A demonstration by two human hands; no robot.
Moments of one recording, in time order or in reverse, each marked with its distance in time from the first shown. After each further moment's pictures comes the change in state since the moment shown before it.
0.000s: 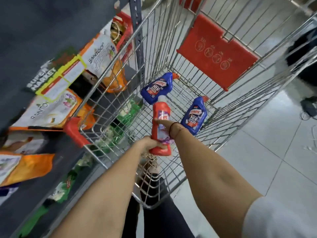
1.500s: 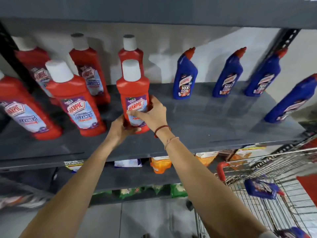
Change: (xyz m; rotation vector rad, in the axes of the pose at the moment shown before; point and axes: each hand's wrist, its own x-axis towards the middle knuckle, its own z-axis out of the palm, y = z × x) left_hand -0.427 -0.314 -0.248 -0.614 1.249 0.876; right_hand -0.371 -0.002 0.474 -0.547 -0.483 -1.388
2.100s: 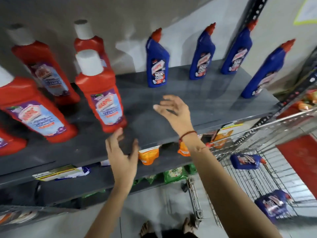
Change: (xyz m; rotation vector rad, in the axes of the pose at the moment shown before) left_hand -0.111 0.009 0.104 0.226 0.486 0.335; right_hand -0.036 0.050 -0.116 0.166 0.201 0.090
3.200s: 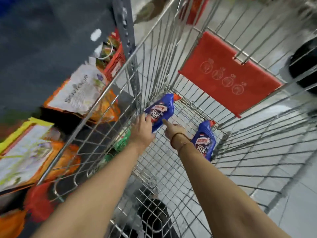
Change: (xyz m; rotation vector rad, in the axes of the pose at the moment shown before) left_hand -0.235 -0.050 0.546 0.638 -1.478 0.552; right_hand -0.053 0.411 -0.411 0.351 0.774 1.147
